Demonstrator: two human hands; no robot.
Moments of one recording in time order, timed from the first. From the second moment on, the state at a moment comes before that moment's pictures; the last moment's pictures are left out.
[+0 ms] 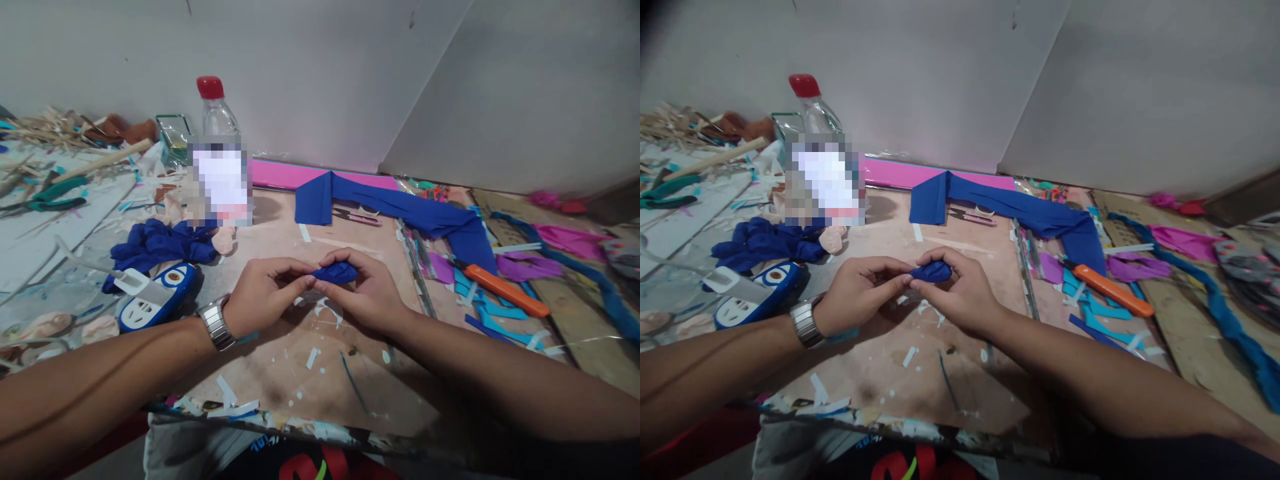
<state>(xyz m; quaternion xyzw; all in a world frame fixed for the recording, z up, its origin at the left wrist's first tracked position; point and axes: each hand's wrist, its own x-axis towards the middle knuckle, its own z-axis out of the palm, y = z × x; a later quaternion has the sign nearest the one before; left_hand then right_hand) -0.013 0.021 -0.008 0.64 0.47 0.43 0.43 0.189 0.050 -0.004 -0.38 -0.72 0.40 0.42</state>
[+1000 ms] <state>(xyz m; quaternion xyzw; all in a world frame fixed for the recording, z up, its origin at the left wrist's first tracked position) -0.011 0.021 -0.009 0.55 0.45 0.47 0.52 0.190 0.053 -0.004 -0.35 -0.76 0.34 0.43</state>
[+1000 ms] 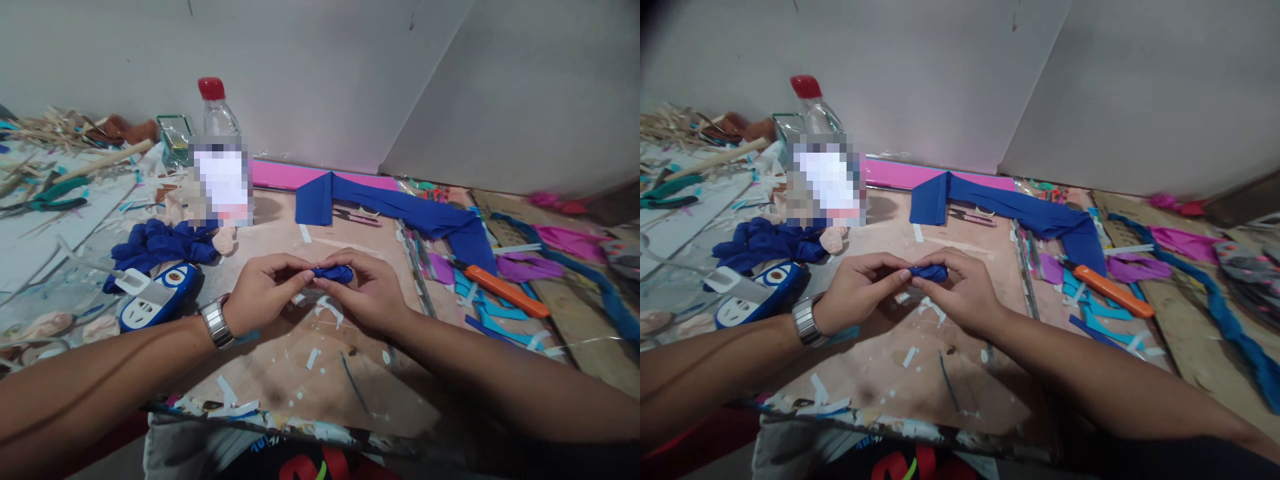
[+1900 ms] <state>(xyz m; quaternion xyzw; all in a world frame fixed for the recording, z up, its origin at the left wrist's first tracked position) -0.011 0.020 -0.010 0.62 0.45 0.45 0.45 0.193 0.051 -0.004 -0.32 -0.78 0.36 0.40</state>
